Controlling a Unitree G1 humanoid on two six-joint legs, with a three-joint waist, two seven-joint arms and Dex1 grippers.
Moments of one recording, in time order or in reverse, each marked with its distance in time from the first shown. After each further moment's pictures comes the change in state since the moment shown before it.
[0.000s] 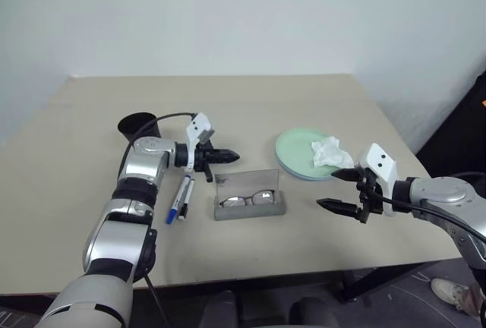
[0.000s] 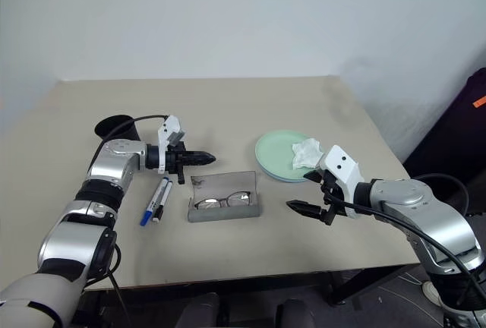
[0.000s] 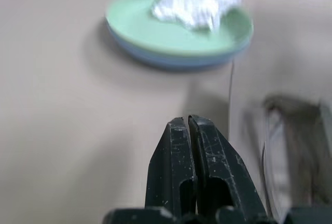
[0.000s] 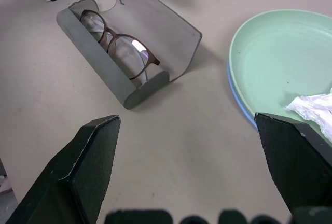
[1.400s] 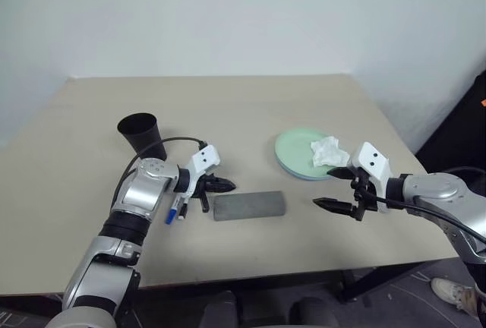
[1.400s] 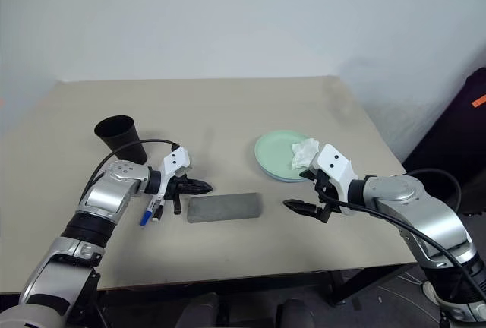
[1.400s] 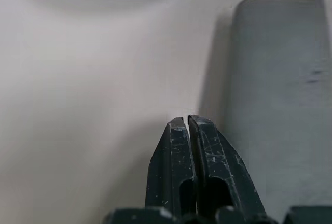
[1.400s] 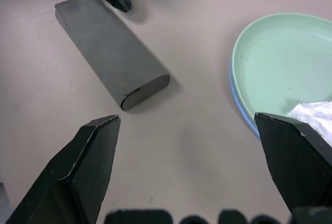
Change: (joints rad) left arm 0.304 0.074 -0.097 -0.515 0.084 0.265 0.116; right arm -0.051 0.002 0.060 0.020 -0.033 -0.009 0.002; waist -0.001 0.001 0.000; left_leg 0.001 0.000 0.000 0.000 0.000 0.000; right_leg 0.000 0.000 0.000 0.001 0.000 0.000
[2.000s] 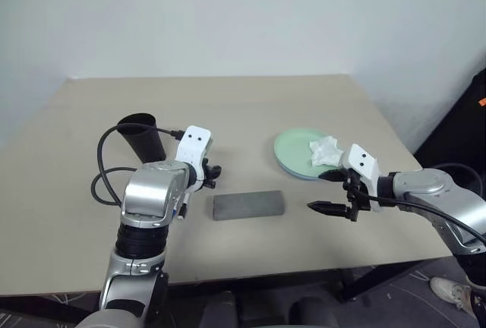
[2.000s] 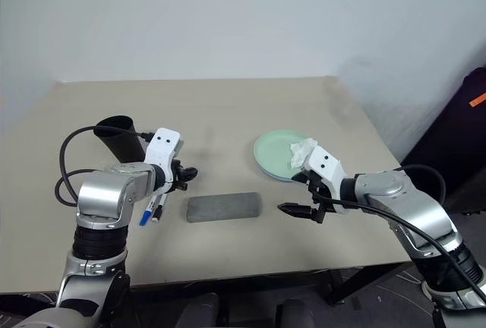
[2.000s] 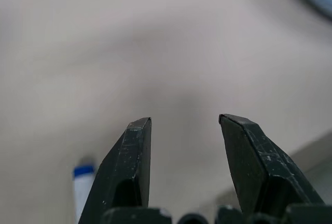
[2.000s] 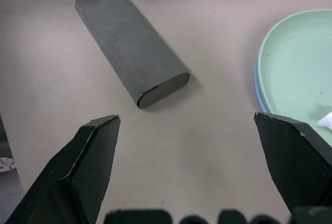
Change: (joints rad) left arm 0.024 -0.206 0.168 -0.688 0.029 1.094 0.767; right arm -0.077 0.015 0.081 0.078 -0.037 -0.030 0.087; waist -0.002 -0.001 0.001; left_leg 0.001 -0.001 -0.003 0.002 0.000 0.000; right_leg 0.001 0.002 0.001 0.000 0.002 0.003
